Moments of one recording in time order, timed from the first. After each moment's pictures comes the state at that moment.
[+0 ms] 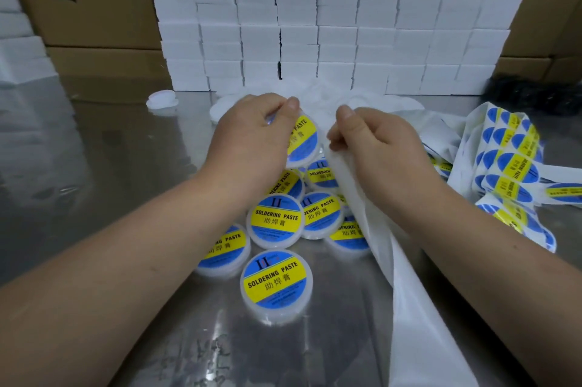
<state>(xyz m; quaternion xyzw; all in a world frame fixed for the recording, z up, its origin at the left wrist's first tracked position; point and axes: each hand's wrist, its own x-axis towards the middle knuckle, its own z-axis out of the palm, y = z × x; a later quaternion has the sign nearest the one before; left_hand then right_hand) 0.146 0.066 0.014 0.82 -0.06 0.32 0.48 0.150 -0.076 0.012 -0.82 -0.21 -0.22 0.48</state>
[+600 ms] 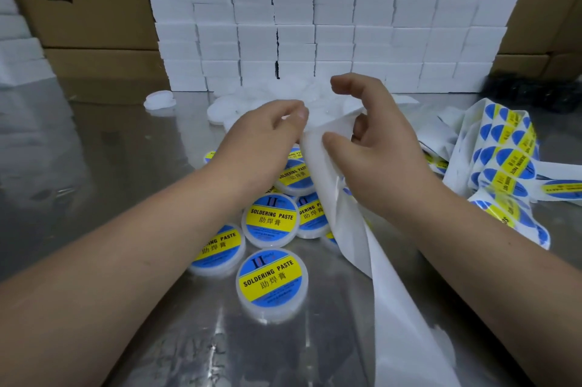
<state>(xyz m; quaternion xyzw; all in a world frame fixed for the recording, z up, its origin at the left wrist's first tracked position) 0.148 0.065 0.014 0.84 -0.11 0.20 0.49 0.149 -0.078 0.011 -0.78 -0.30 -0.24 0.49</state>
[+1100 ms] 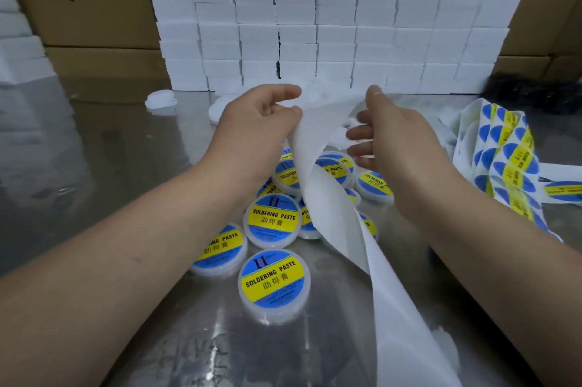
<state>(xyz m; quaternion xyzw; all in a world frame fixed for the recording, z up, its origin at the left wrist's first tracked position) 0.146 0.062 0.022 0.73 -0.09 0.24 0.64 0.164 -0.080 0.020 -0.77 -0.04 -0.14 0.63</state>
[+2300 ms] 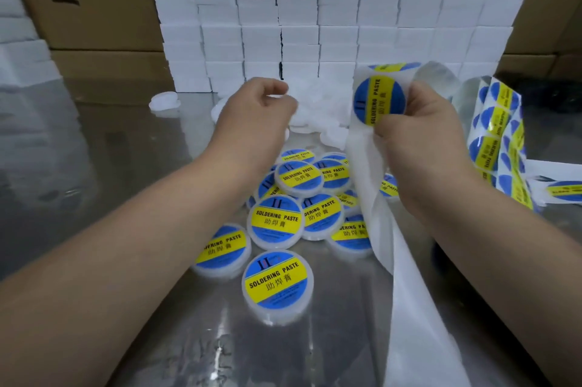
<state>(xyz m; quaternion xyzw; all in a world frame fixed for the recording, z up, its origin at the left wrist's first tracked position) 0.154 0.066 0.030 0.77 -0.03 0.26 0.58 0.157 -0.086 0.022 -0.70 -0.13 -0.20 0.68</state>
